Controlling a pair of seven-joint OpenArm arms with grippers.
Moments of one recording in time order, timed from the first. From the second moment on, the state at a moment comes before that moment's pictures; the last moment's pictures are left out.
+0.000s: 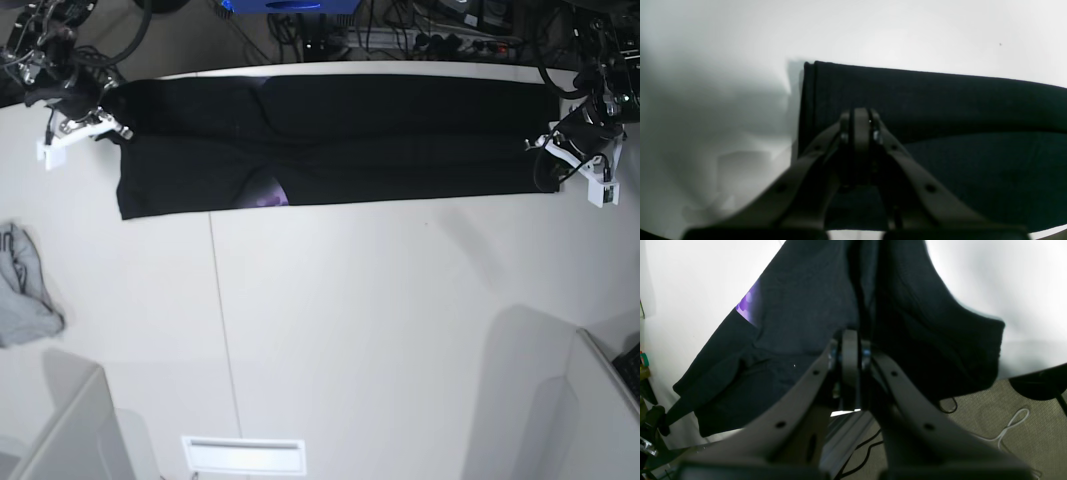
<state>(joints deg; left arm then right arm) 26.8 -26.4 -29.1 107.8 -41.1 -6.2 58.8 -27.3 8.9 33.7 113.4 50.8 -2.5 -70.2</state>
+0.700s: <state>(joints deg) 26.6 -18.2 -35.9 106.0 -41.0 -6.7 58.4 -26.7 8.1 27.1 111.8 42.3 8.6 -60.7</state>
